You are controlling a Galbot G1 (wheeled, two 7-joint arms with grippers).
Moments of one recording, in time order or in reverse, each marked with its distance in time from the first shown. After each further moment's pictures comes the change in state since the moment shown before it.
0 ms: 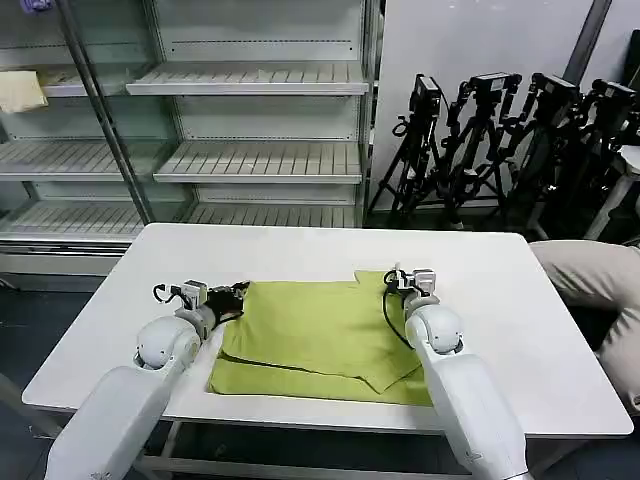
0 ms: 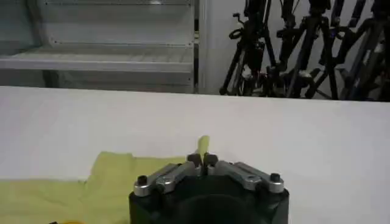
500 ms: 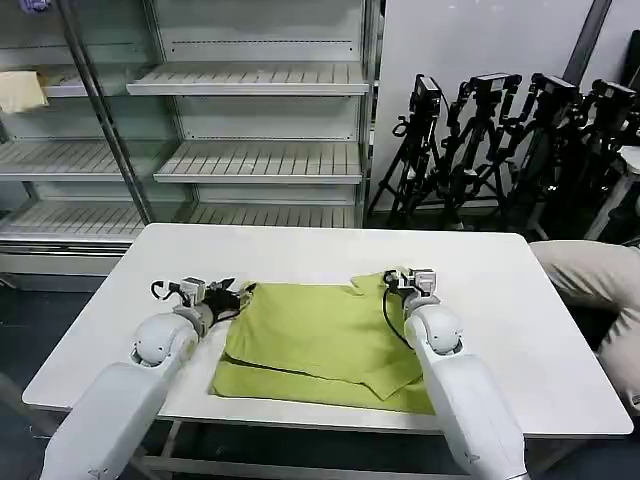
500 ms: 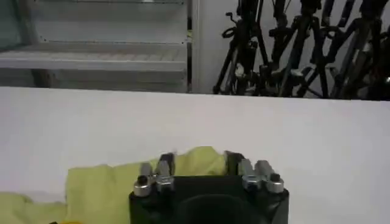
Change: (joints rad) left arm -0.016 -0.002 0.016 0.013 0.026 0.045 0.009; right arm 0.021 0.040 0.021 -0.067 0.005 -0.040 0.031
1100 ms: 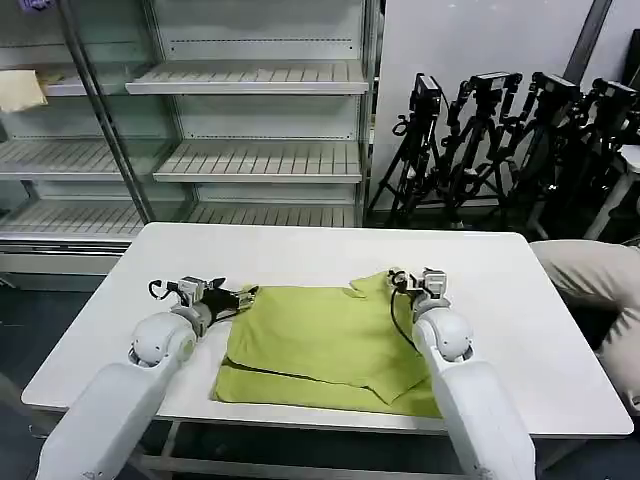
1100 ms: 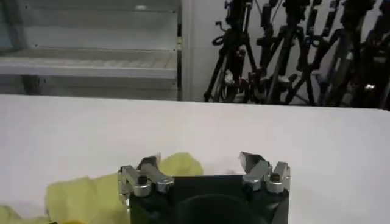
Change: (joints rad) left arm -0.007 0.025 0.002 -0.021 -0.017 0.003 -0.021; right arm -0.025 -0.008 0.011 0.066 -0.022 -0.002 0.032
